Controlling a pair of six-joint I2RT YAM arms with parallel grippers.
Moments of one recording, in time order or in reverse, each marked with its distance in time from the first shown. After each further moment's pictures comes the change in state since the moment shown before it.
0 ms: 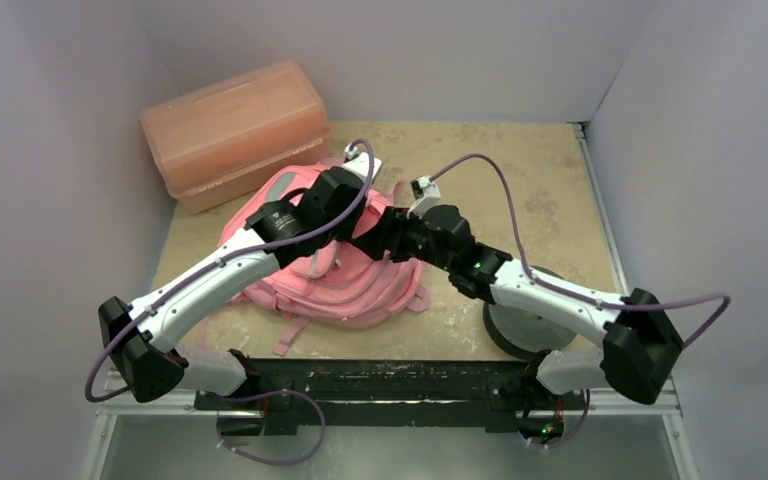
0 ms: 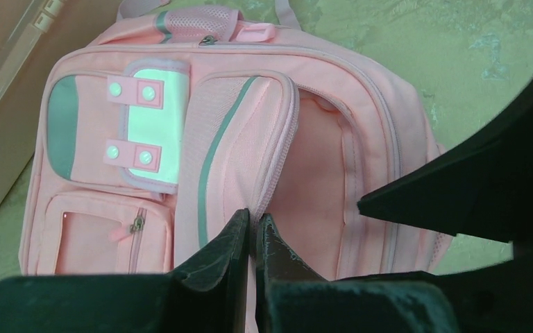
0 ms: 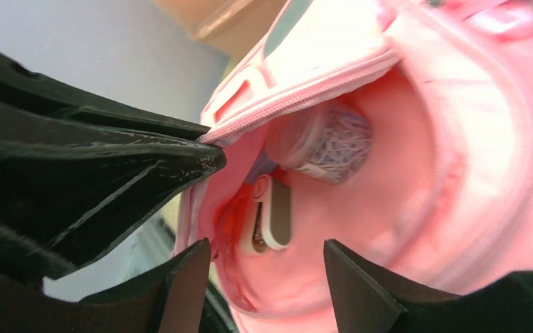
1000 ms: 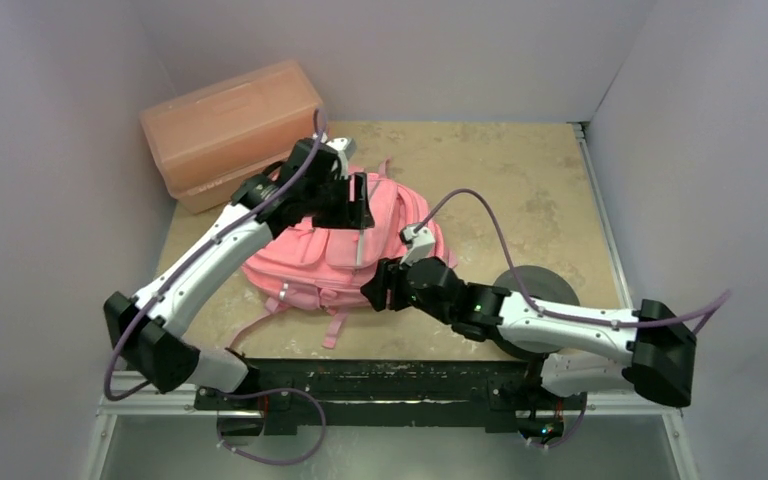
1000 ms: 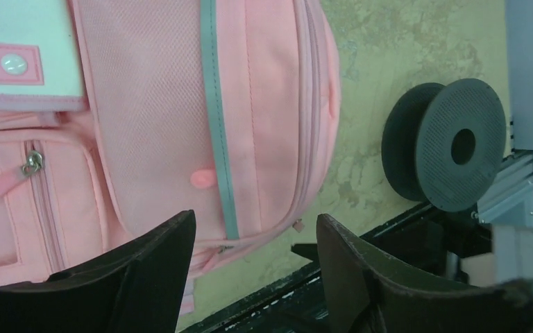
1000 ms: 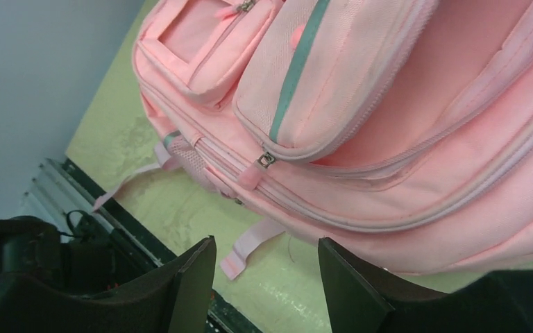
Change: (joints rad) left arm 0.214 0.130 0.116 -0.082 0.500 -0.342; right arm 0.269 -0.214 -0.167 -0.200 0.357 -0.097
